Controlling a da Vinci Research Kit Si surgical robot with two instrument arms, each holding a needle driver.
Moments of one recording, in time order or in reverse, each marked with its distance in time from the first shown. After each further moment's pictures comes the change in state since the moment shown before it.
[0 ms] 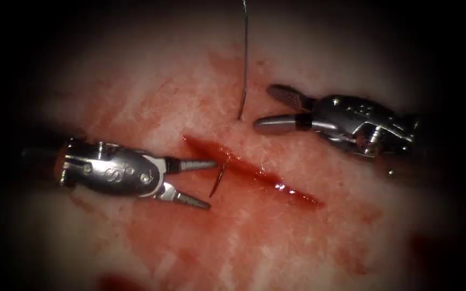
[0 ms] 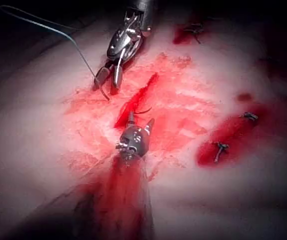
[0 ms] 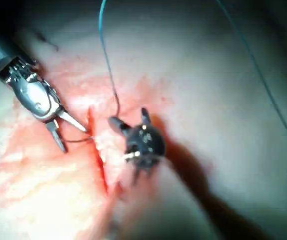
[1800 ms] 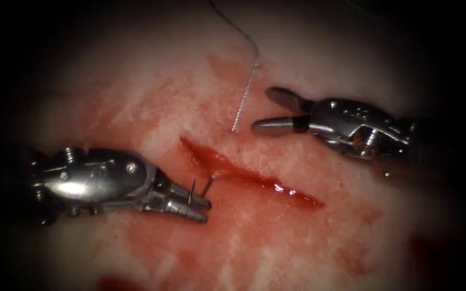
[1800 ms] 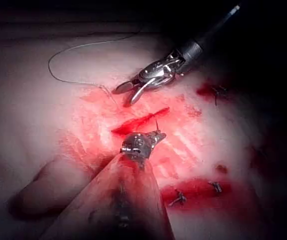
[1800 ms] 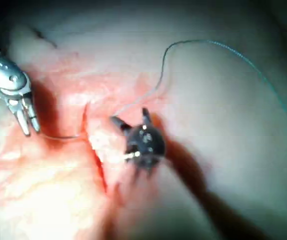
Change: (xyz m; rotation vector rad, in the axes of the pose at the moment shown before) right arm -0.001 0.000 0.000 -0.023 0.004 -0.011; left arm 0.008 0.000 -0.005 -0.380 0.211 -0.868
